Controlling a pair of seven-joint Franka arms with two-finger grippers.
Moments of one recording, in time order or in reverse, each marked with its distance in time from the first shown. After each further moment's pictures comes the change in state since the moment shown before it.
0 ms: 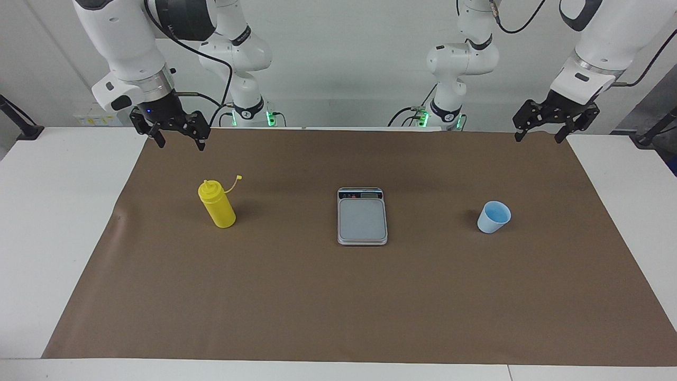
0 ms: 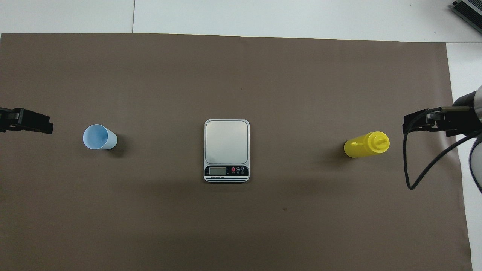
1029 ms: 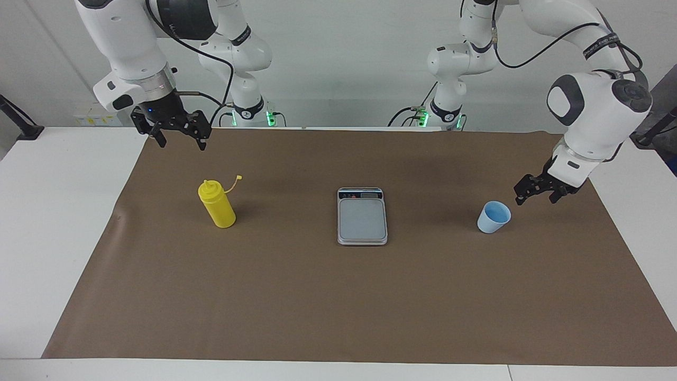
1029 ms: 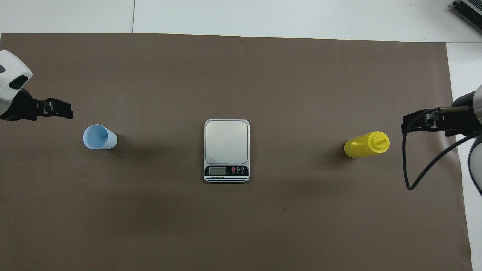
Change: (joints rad) left arm 0.092 0.131 0.006 -0.342 0.000 0.515 0.000; right arm 0.003 -0.002 0.002 0.000 0.000 0.001 0.000
